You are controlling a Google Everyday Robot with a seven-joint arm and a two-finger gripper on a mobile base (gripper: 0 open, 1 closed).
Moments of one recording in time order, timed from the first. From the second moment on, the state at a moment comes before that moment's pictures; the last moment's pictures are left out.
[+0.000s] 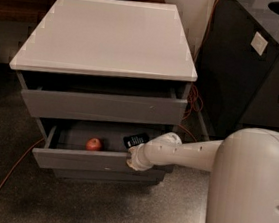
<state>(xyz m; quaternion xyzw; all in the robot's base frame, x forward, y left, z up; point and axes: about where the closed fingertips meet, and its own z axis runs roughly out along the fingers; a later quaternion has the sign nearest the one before) 0.617 -0.011 0.428 -0.66 0.71 0.05 0.25</state>
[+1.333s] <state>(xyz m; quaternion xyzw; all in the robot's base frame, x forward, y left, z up) 0.592 -0.013 0.438 -0.66 0.71 0.06 0.25</state>
